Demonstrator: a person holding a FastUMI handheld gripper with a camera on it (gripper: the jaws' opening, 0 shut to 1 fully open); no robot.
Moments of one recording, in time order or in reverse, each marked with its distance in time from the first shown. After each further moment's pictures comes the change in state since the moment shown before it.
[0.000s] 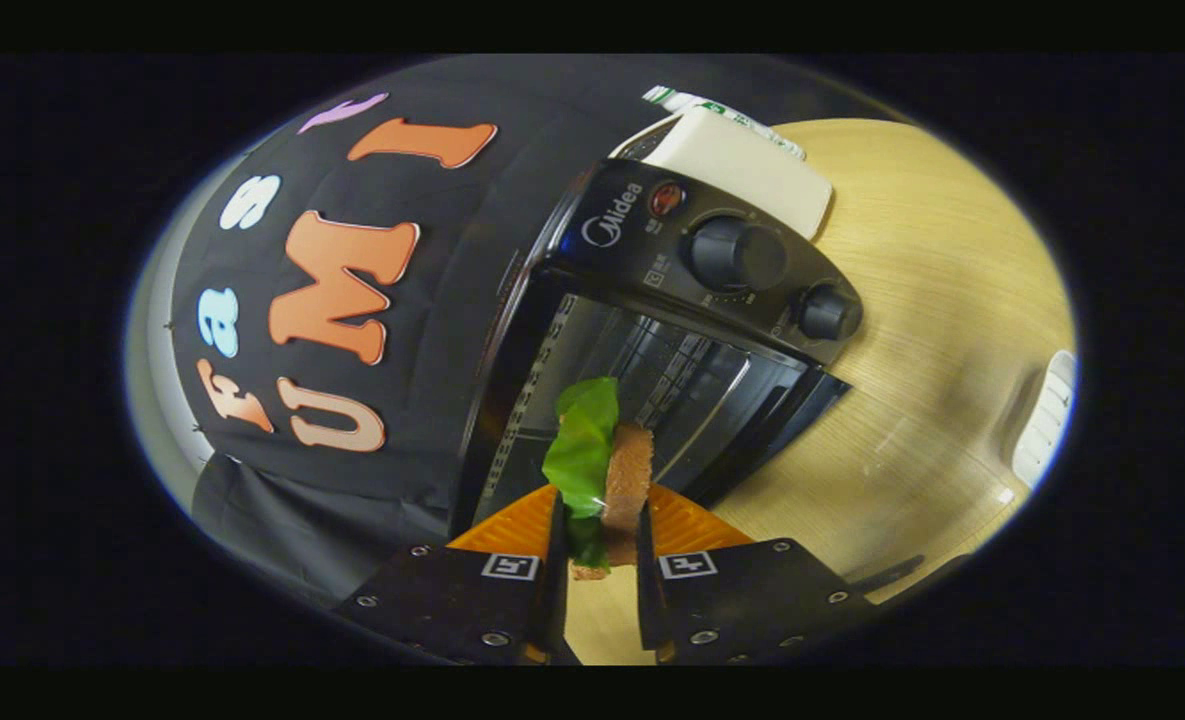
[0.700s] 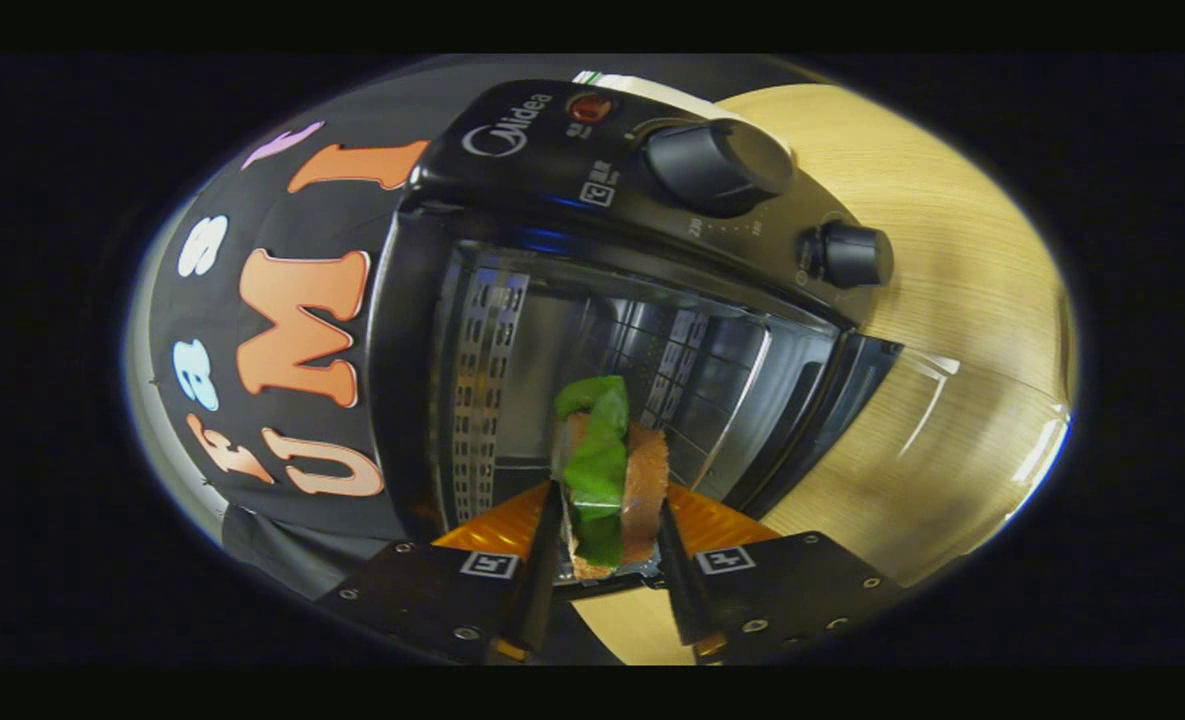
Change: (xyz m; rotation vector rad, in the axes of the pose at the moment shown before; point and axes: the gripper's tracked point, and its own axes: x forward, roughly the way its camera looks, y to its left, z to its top) arm 0.042 -0.004 -0.007 0.136 -0.027 -0.039
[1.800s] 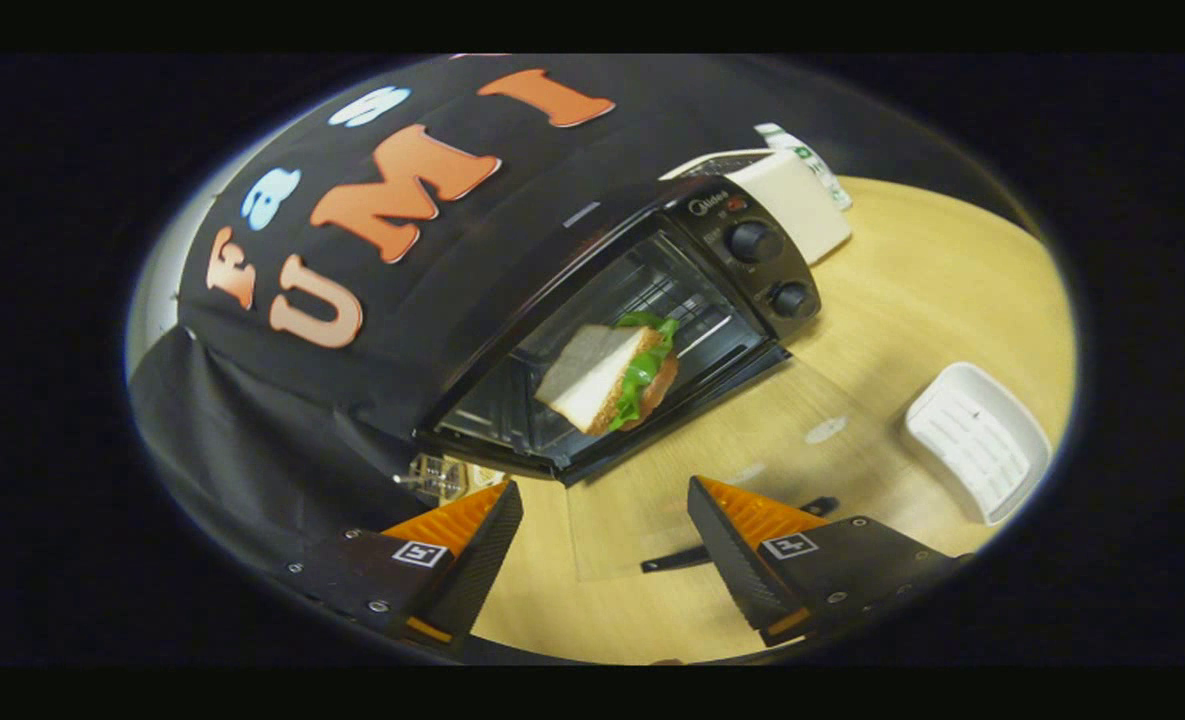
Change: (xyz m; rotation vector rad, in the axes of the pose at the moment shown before) arm -0.153 -0.033 -0.046 -0.653 0.097 -0.137
